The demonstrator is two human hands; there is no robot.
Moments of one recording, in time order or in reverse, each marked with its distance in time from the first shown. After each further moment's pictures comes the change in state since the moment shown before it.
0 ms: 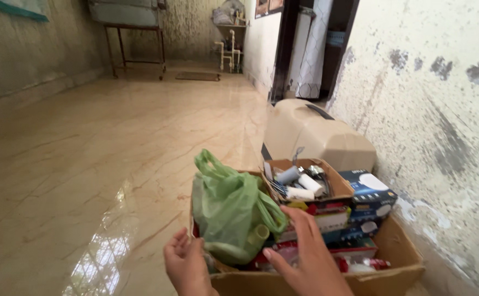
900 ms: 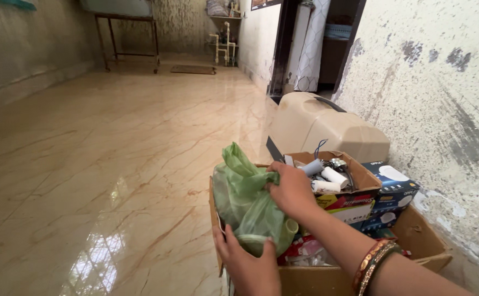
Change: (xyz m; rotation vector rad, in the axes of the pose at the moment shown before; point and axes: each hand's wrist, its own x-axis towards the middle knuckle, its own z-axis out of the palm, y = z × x) left_hand -0.044 0.025 0.002 0.655 -0.190 0.316; right_hand 0.133 -0.039 0.077 -0.277 0.053 0.189
